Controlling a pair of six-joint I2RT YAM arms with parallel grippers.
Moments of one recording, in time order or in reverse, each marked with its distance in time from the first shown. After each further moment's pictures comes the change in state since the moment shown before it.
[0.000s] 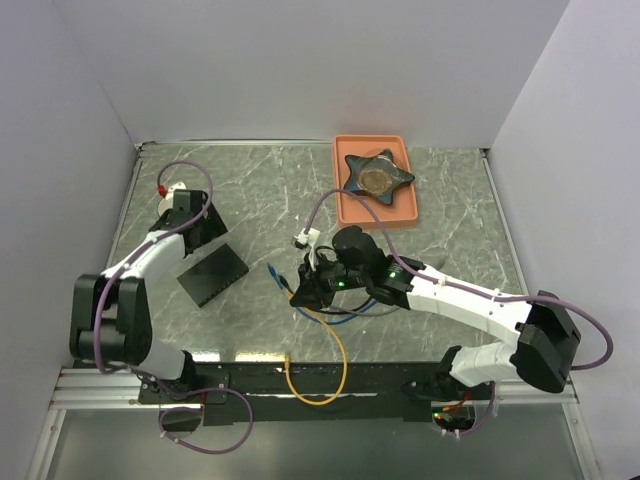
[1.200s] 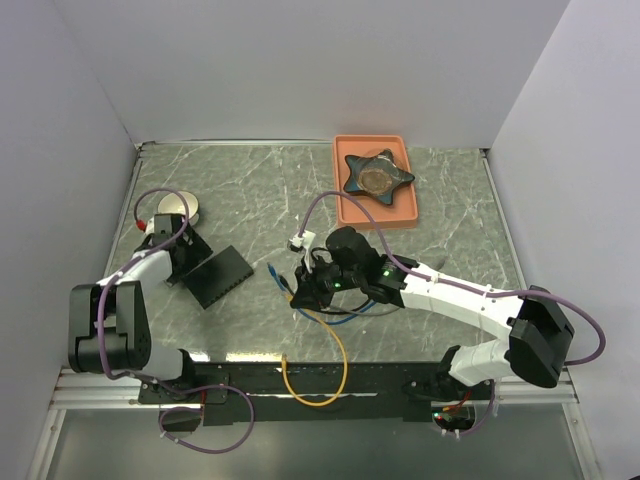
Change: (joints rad) left arm 0.161 -0.051 -0.189 -0.006 0.098 -0.108; right arm 0.010 0.048 0.022 -0.039 0.019 -0.034
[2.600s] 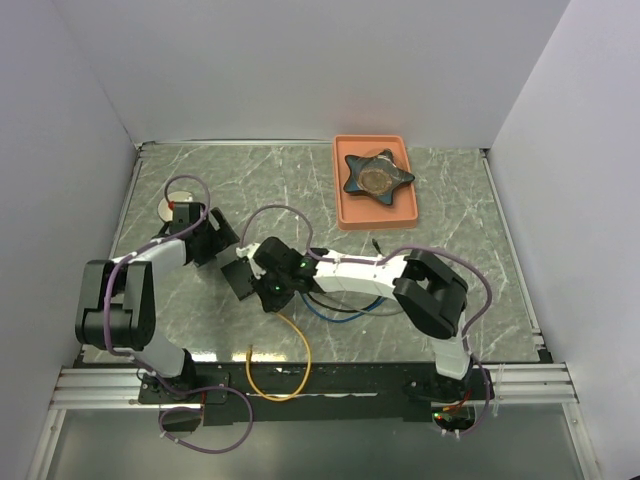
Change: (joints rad) left arm -0.111 0.129 0.076 0.187 0.277 0.024; right arm 0.111 0.594 0.427 -0.187 0.269 0.068
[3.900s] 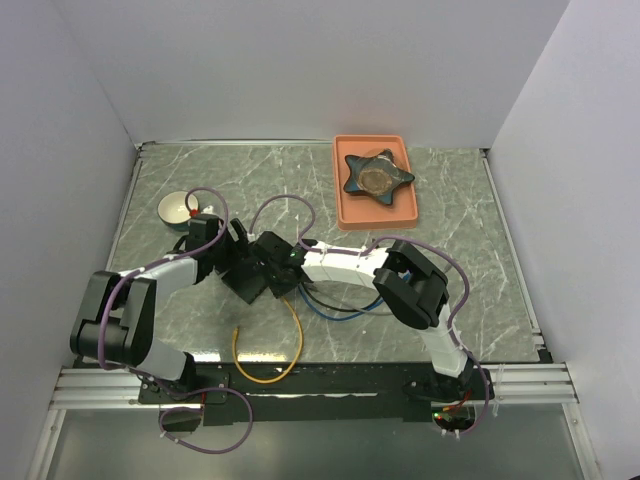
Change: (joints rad) left arm -0.153 -0.078 -0.142 0.170 0.055 -0.064; right arm -0.040 0.151 0.151 -0.134 0.257 0.158
